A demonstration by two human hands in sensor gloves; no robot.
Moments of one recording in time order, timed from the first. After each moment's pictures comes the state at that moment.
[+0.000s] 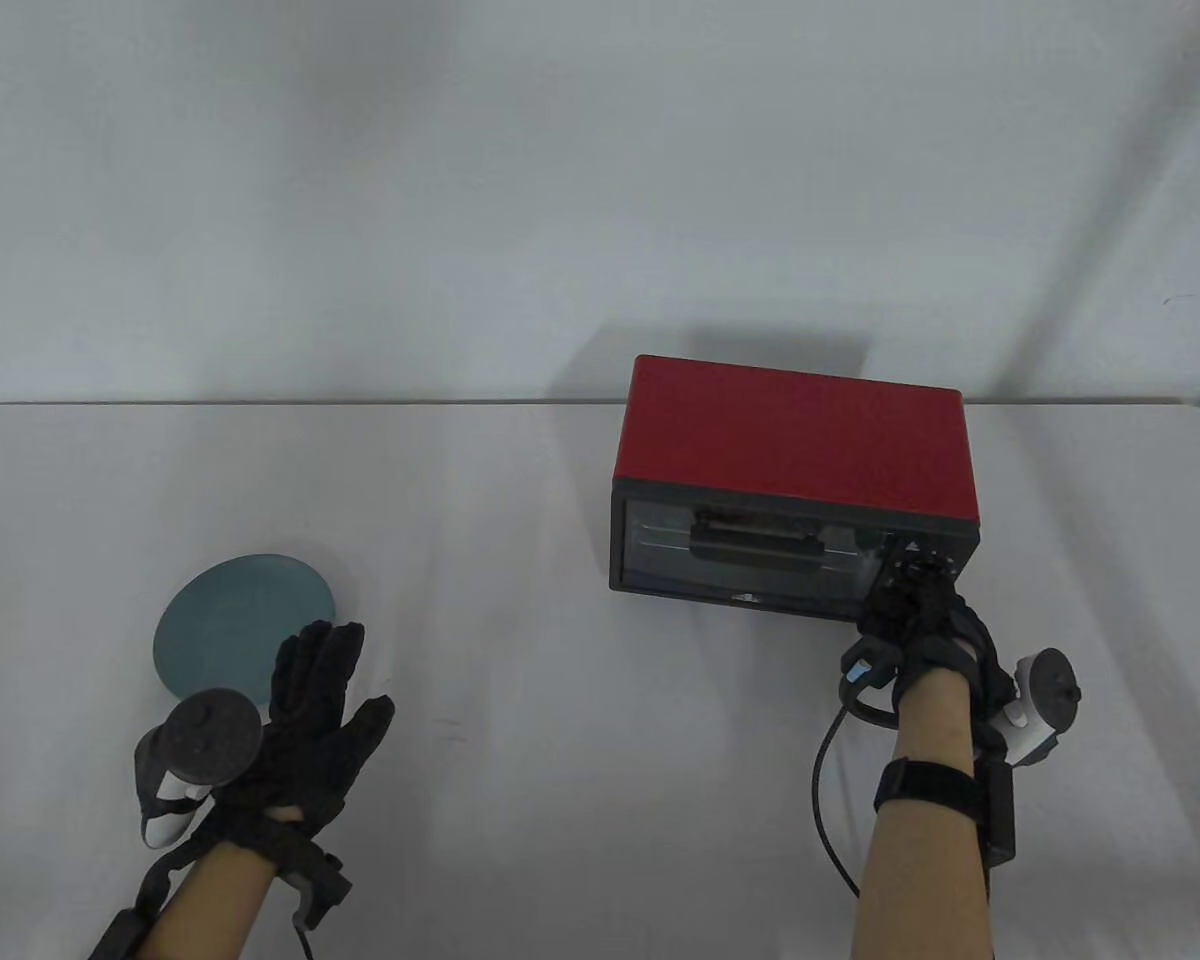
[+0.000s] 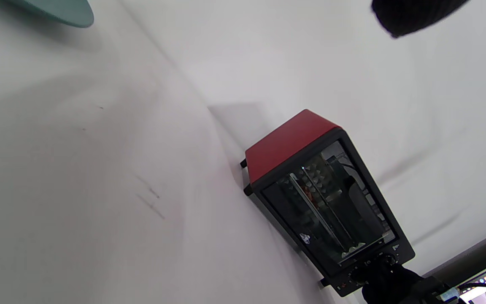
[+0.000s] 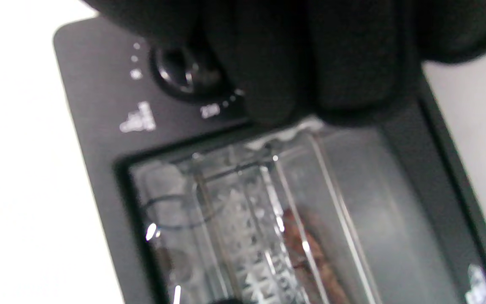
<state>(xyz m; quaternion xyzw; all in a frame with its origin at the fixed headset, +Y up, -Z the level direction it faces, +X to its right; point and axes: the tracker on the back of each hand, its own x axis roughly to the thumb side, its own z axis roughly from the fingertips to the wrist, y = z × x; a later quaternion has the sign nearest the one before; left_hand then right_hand) -0.302 -0.715 -0.286 -0.05 -0.10 0.44 0.89 0.309 -0.757 -0.377 -0.29 -0.14 0.54 0.78</state>
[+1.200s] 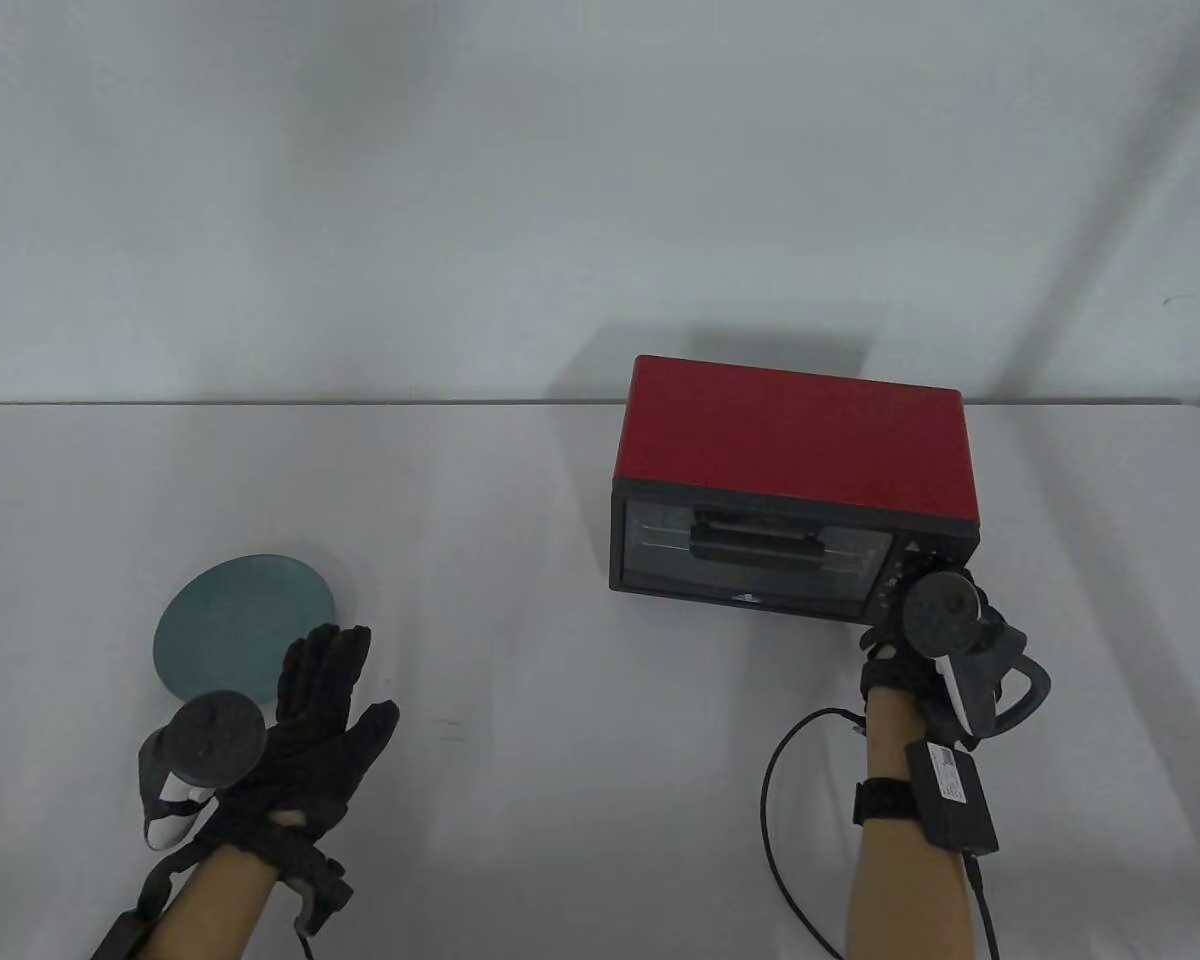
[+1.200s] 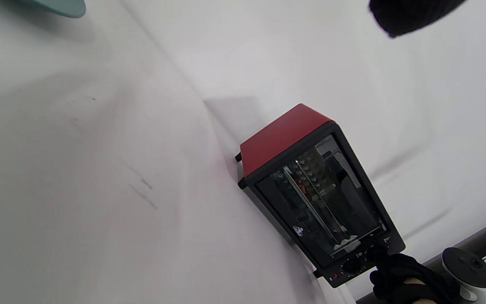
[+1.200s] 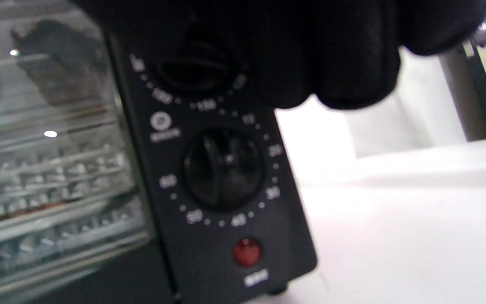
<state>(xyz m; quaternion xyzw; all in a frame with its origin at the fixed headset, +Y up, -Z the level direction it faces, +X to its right) -0.300 -0.716 -0.285 -0.06 -0.11 0.44 0.89 0.276 -0.688 -0.384 -0.23 -0.22 0.94 0.15</state>
